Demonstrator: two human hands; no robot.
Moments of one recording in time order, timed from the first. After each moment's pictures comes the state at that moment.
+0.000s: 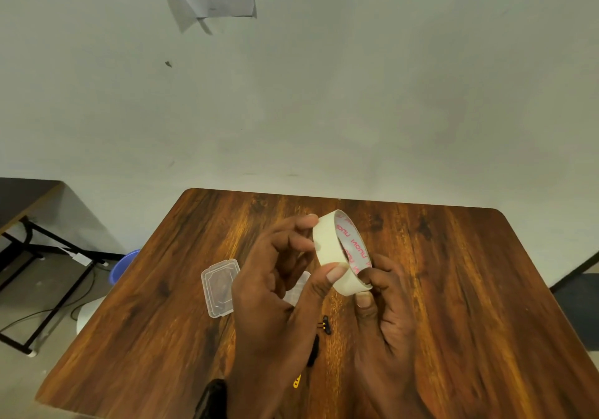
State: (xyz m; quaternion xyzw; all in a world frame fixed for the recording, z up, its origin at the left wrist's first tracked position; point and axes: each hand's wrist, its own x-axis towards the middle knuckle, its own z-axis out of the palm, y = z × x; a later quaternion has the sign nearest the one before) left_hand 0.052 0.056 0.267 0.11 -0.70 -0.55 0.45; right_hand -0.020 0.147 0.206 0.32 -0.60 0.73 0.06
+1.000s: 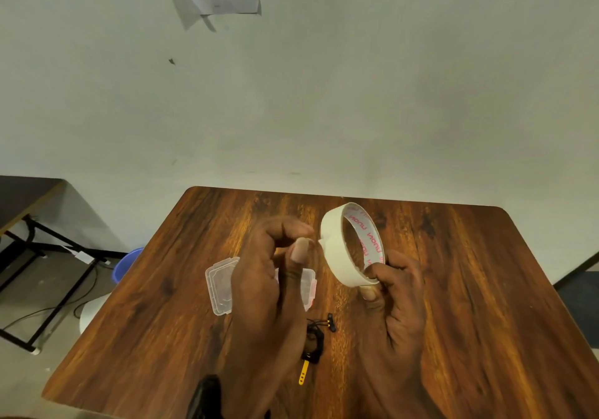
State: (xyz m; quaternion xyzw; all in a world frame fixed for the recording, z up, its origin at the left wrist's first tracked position) left_hand 0.059 0.039 0.269 0.15 -0.72 -0.53 0.43; right_hand -0.022 0.143 0.196 0.31 -0.65 0.68 0.13
